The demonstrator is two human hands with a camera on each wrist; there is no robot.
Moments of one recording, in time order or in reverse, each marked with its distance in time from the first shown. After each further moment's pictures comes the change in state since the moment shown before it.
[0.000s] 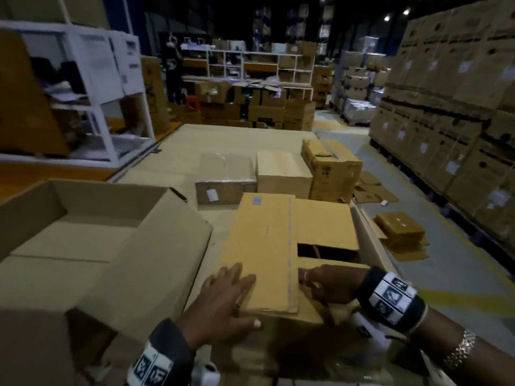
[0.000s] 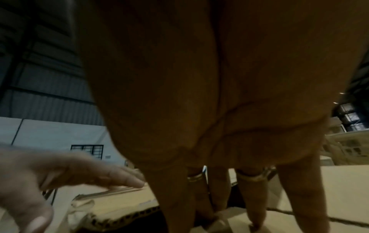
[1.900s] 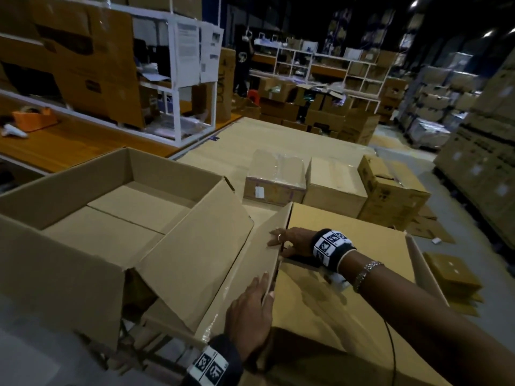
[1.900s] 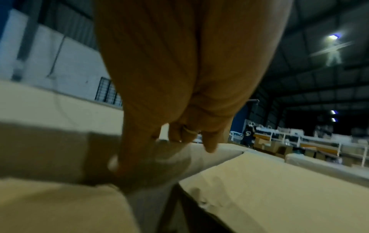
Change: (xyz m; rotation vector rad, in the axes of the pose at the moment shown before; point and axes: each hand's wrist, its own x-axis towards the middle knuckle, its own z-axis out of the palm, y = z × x) left_hand 0.007 0.015 0.051 -0.465 0.471 -0.513; right_hand 0.195 -0.042 -0.084 -0.121 0.142 -0.303
